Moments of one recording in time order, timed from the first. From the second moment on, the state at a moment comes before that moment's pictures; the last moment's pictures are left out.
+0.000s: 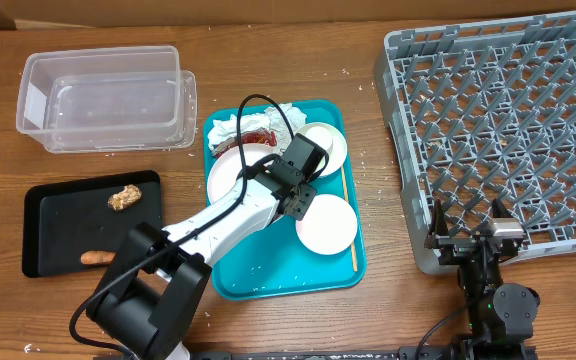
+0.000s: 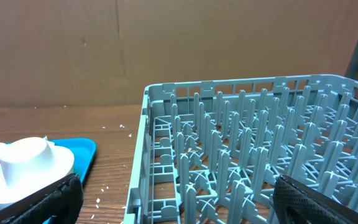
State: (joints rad) left arm -0.63 1.80 1.10 -0.51 -0.14 -0.10; right arm 0.00 0.01 0.02 -0.03 -0.02 0.03
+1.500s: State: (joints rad) left arm -0.63 1.85 1.09 -0.45 -0.14 -0.08; right arm 0.00 0.01 0.02 -0.03 -0.02 0.03
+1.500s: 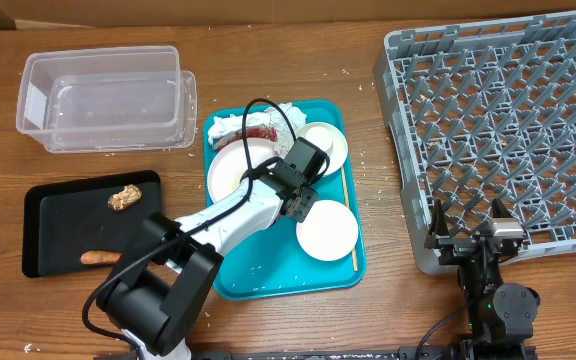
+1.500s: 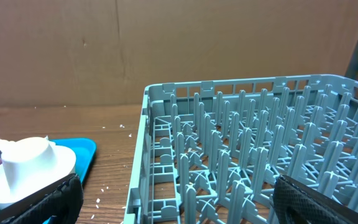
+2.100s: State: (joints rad) left arm -0.63 1.83 1.14 -0.66 -0.15 -0.12; right arm 0.00 0.01 0.02 -0.03 -0.02 0.03
